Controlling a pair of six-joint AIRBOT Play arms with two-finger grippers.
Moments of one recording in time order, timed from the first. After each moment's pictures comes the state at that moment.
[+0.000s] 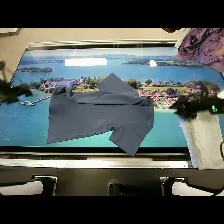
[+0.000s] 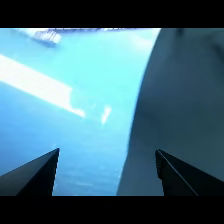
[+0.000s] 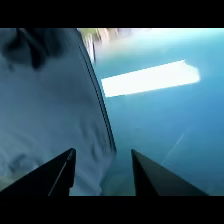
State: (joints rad) left arm 0.30 -1.45 1.47 1.54 -1.28 -1.69; right arm -0.44 -1.43 1.11 -0.92 1.31 1.38
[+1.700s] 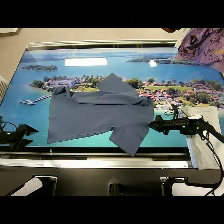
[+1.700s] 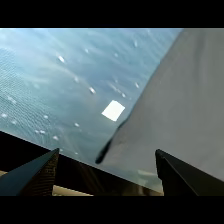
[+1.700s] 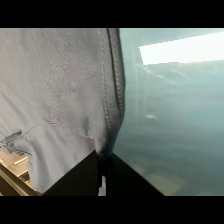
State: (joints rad) left arm 0.78 -1.16 0.70 1.01 -1.24 -1.30; right arm -0.29 -1.53 0.75 -0.58 1.08 1.03
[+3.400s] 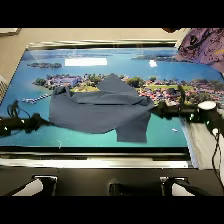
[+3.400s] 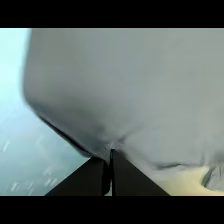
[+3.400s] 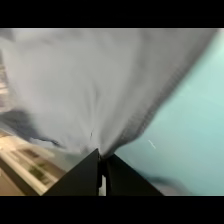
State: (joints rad) left arm 0.48 -1.21 0.82 0.81 -1.16 -1.21; right arm -0.22 -1.31 0.94 -0.53 1.18 1.10
